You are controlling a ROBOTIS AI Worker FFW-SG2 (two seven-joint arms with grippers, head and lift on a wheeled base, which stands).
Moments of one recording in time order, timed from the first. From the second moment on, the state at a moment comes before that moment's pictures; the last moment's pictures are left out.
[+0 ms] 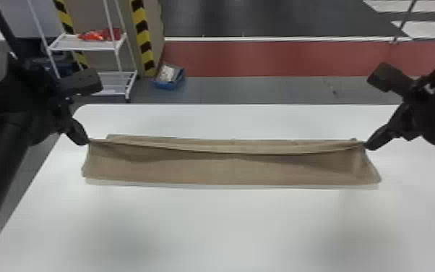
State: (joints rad) left arm -0.66 0.38 -0.12 -1.12 -1.08 0.40 -1.41; right arm -0.69 -0.41 0.23 -1.12 0.83 0.71 1.36
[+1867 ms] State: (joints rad) left arm -0.71 0.36 -0.13 -1.10 -1.08 0.39 -1.29; right arm -0.70 -0.41 0.20 -1.05 0.84 0.73 1.36
